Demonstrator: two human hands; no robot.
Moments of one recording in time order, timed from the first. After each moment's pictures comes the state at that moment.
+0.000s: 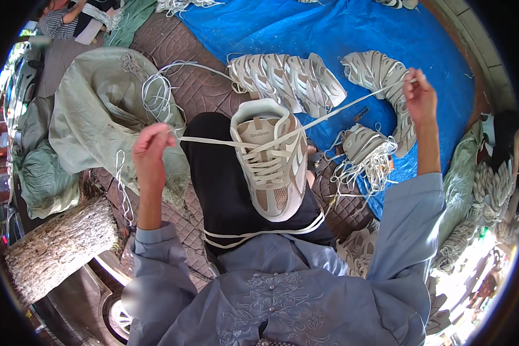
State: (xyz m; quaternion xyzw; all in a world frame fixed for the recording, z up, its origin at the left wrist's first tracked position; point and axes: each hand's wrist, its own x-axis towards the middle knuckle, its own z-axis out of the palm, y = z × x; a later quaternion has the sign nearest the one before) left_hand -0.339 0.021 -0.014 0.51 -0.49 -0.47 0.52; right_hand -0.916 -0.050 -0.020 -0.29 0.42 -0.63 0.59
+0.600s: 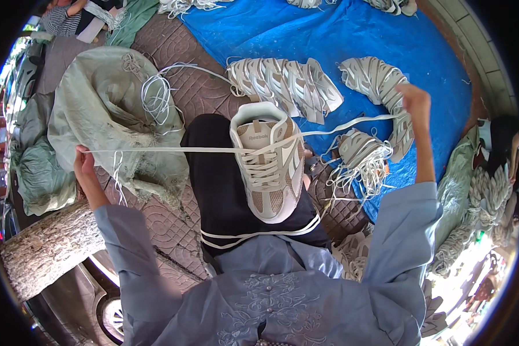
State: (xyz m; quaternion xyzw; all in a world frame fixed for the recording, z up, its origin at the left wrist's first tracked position) left_hand -0.041 -0.020 -0.032 0.26 0.05 -0.49 0.83; right_hand -0.896 -0.034 -0.009 -0.56 0.69 -0.38 0.26
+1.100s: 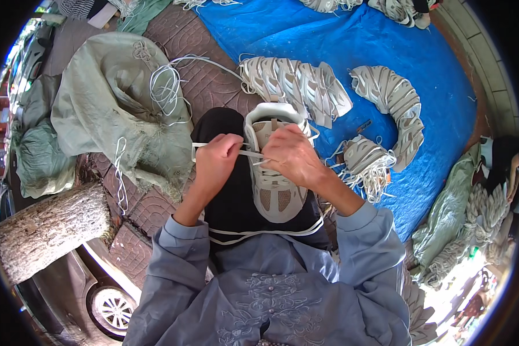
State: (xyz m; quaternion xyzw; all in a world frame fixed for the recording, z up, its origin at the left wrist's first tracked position) left_hand -0.433 0.044 -0.020 0.57 -0.72 -0.19 0.34; right_hand -0.625 0.027 -0.022 -0.89 0.29 -0.30 0.19
